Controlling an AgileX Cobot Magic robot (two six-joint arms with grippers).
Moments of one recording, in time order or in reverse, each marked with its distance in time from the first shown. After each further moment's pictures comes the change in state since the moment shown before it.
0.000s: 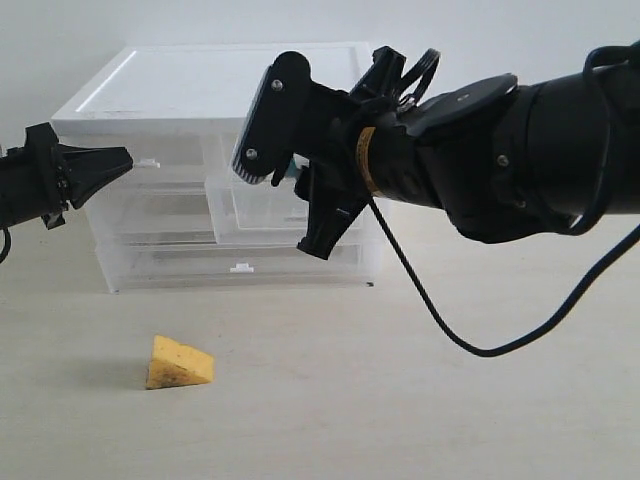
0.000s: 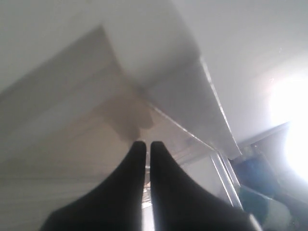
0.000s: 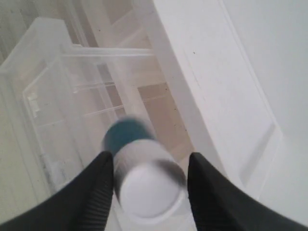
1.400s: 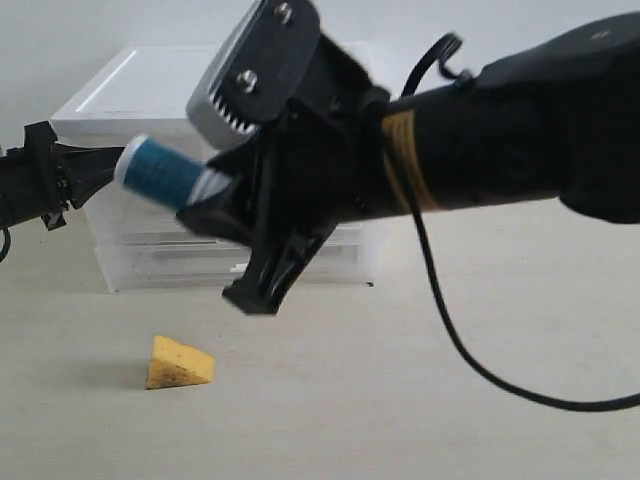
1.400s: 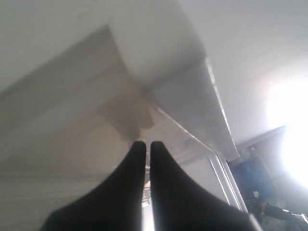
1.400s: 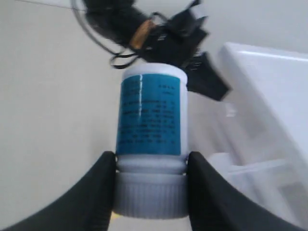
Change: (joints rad) left arm 0.000 0.000 0.000 -0.001 0.000 -0.022; right arm 0.000 -0.217 0.082 -0.004 -0.586 0.322
